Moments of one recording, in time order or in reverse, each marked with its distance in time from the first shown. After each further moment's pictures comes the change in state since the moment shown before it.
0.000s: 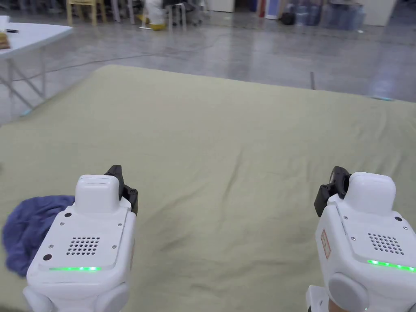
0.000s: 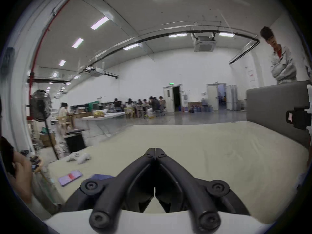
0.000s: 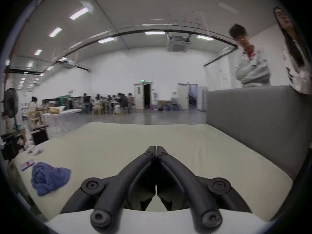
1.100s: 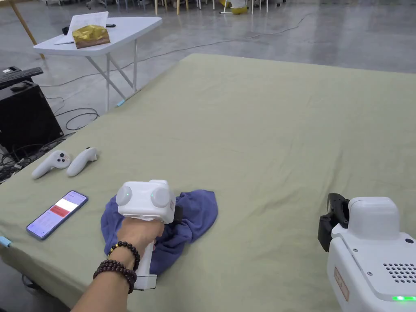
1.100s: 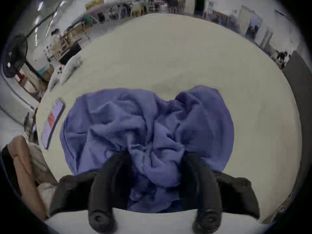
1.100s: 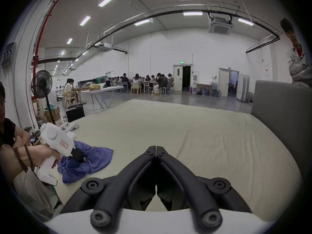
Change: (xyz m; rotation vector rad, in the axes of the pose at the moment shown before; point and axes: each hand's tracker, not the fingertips) left arm -0.123 -0.126 -0.249 -1.034 0.000 0.015; right arm -0.114 -0.040 -0.044 -0.208 0.317 0.063
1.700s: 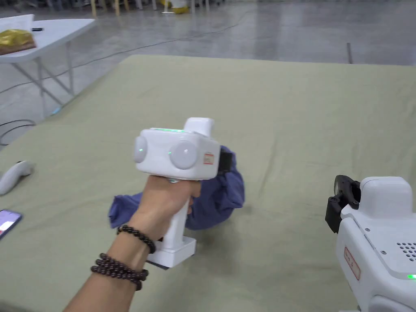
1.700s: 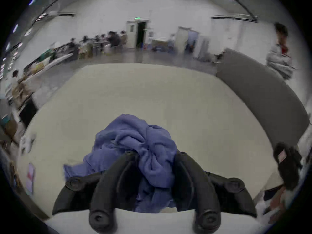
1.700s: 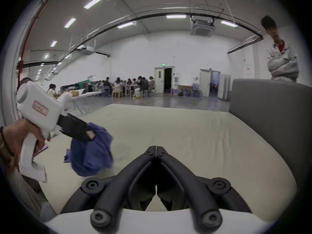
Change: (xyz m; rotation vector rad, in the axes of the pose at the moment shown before) left arm 0.239 0.040 0.172 0.347 -0.501 -0.299; right arm 0.106 0.004 0.057 0.034 -0.217 -0.057
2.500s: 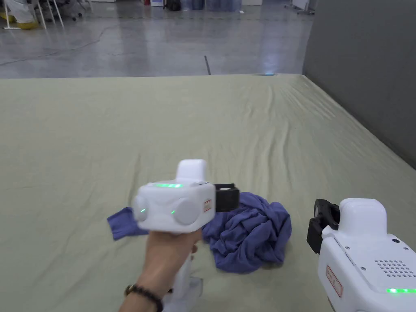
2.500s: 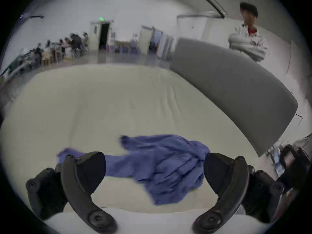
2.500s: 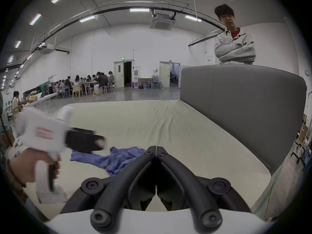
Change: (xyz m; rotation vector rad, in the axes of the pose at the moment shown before) left arm 0.181 -0.033 -0.066 0.115 -0.202 -0.053; right arm 0.149 -0.019 0.072 -0.073 -0.331 -0.075
